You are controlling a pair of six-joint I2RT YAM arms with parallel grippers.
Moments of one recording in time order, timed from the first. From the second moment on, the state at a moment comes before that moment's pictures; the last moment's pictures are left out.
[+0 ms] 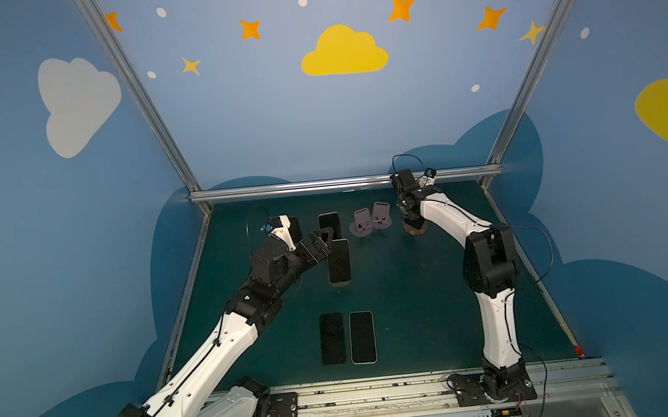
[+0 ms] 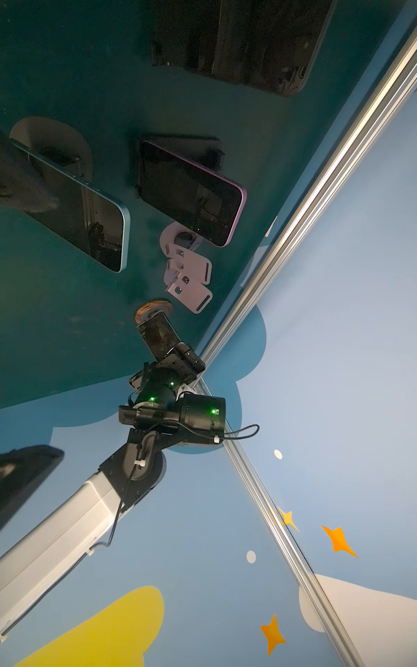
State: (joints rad) left arm -0.49 1.05 0.84 -0.02 0.08 -0.88; right arm 0.39 2.17 1.87 -0.68 0.69 0.78
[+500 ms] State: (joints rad) left arm -0.49 1.05 0.84 -0.02 0.08 -0.88; right arm 0.39 2.17 1.83 -0.63 0.66 0.78
